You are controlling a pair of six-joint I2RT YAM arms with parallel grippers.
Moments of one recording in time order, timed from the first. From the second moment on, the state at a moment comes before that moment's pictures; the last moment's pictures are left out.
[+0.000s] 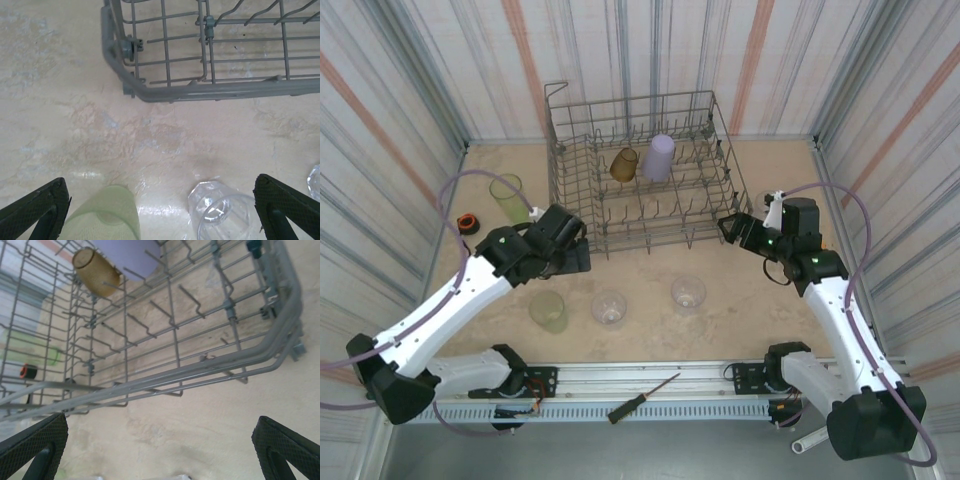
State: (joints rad) left arm -0.74 1.12 1.18 -1.18 -0.31 -0.76; right arm 0.13 0.93 0.80 -0.52 -0.34 0.52
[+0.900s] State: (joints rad) left arm -0.85 1.07 0.91 -1.15 -0.31 -1.05; right arm 0.14 1.07 0.84 -0.38 -0.29 0.54
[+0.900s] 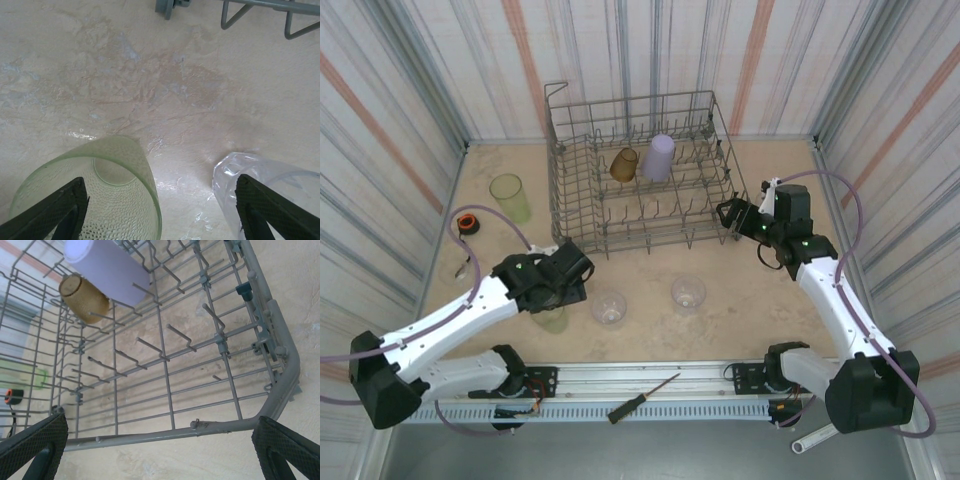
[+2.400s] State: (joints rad) left arm -0.85 1.07 0.93 -1.27 -0.41 -1.05; right arm 0.21 1.10 0.88 -0.35 -0.30 0.56
